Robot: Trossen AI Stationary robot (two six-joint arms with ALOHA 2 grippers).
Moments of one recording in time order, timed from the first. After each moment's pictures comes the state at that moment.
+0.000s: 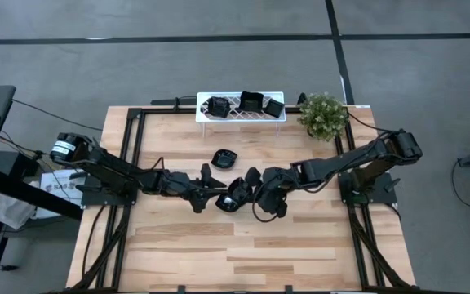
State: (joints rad) left arm -0.24 1.60 0.52 0.59 -0.30 1.02; right arm 0.18 1.47 0.93 -0.13 -0.04 -0.84
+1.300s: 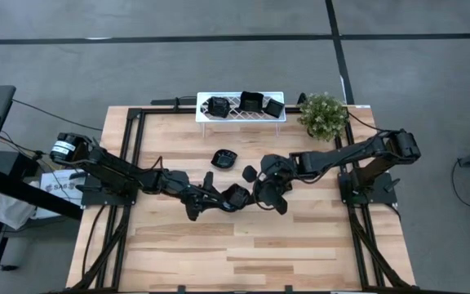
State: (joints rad) left arm -0.23 1.60 0.52 0.64 0.01 1.01; right arm 0.07 1.48 0.93 -0.07 -0.37 -0.83
